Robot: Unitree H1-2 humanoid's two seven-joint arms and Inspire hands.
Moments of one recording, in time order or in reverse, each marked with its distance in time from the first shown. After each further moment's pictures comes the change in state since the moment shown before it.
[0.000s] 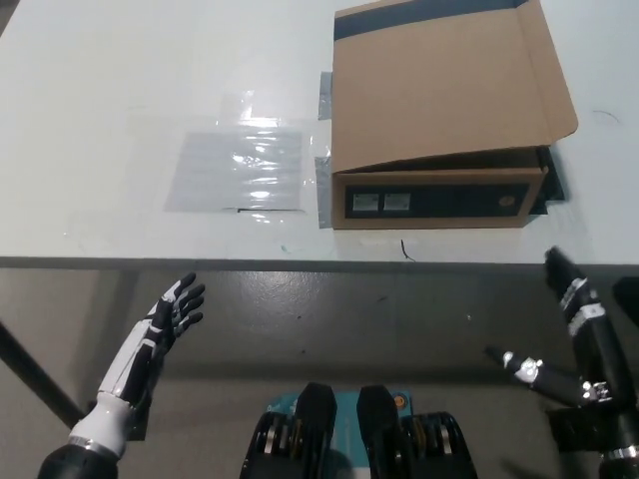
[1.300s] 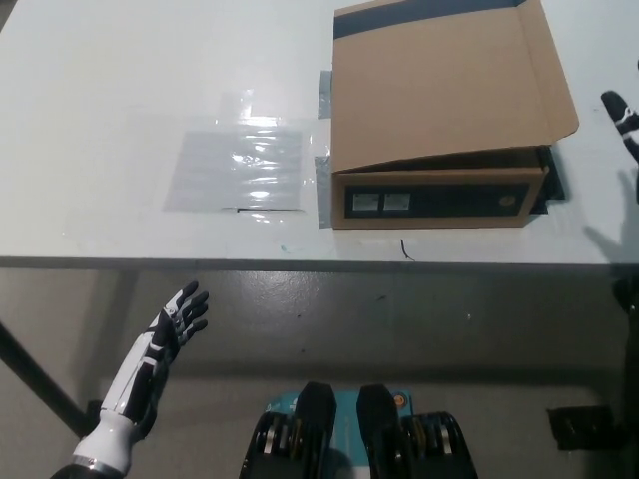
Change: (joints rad) left_arm 0.046 -0.021 0.002 -0.026 -0.001 -0.053 0.000; right_arm -0.496 0.025 -0.259 0.151 0.546 0.274 -0.022
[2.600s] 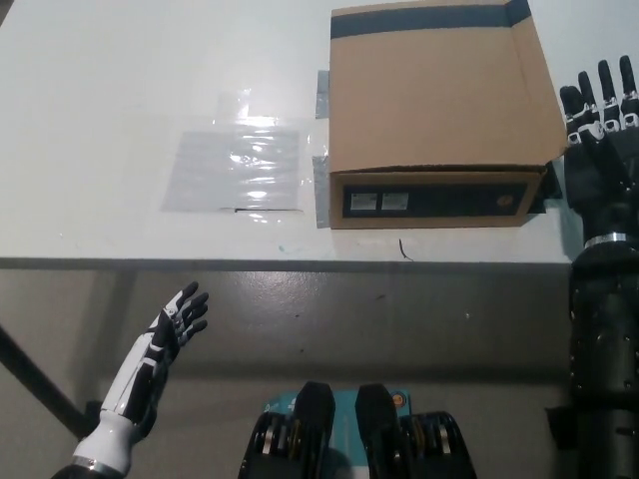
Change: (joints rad) left_arm 0.001 0.000 0.000 0.001 0.000 0.000 0.000; right_arm -0.082 0.094 -0.081 0.229 0.155 0.056 0.027
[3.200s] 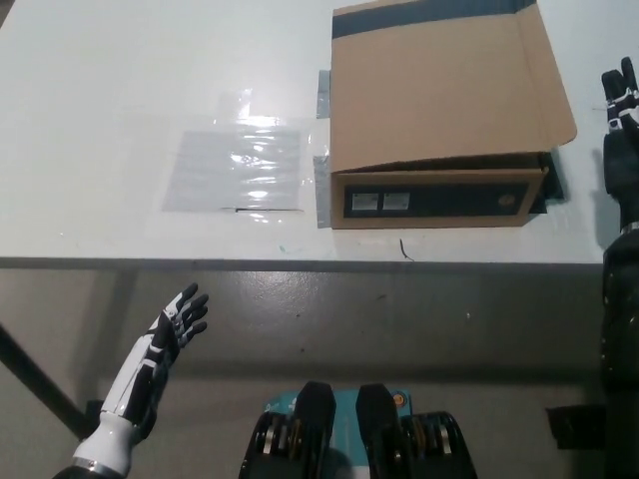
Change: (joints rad) left_arm 0.002 0.000 0.000 0.006 -0.001 -0.002 0.000; right_arm -0.036 -0.063 -0.043 0.044 0.000 -0.011 0.019
